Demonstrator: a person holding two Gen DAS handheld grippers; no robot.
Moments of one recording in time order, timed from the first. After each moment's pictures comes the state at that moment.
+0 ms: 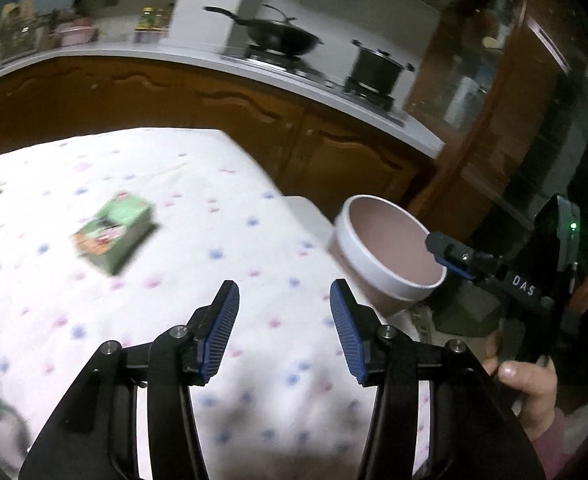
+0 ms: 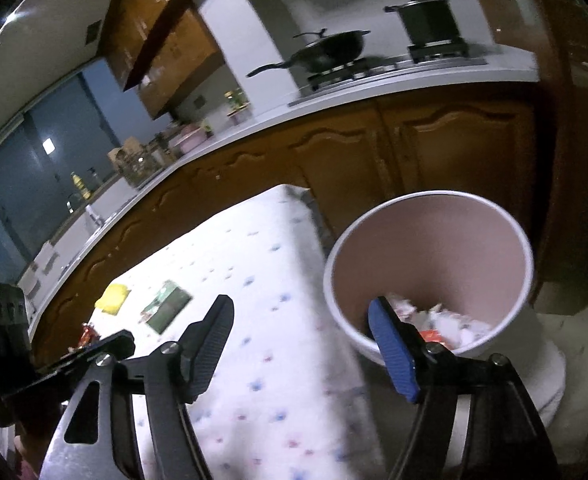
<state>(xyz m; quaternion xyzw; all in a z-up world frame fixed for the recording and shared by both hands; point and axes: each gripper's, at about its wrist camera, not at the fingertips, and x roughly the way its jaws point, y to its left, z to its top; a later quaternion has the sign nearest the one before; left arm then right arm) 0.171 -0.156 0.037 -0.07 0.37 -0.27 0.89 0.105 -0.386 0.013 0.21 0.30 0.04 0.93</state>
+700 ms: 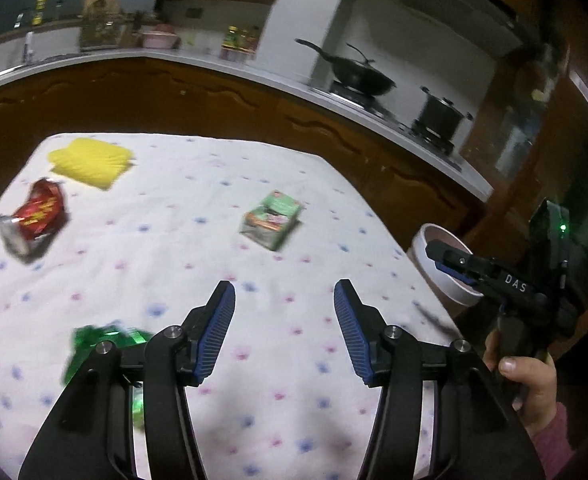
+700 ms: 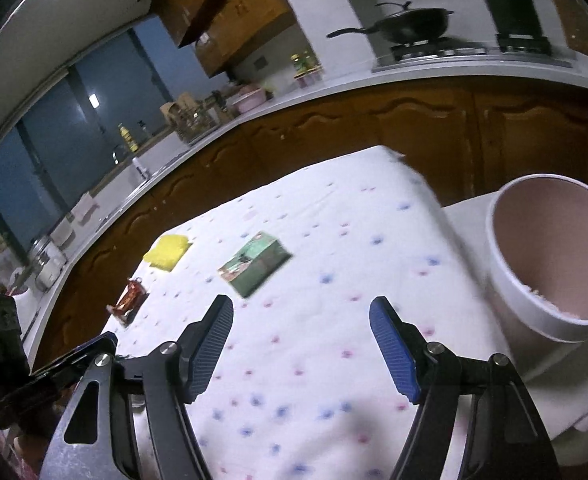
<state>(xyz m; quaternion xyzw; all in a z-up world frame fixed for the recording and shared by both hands) 0.122 -0.010 0.040 -0.11 0.34 -0.16 0.92 0.125 -0.267 0.009 0.18 0.33 0.14 0.92</state>
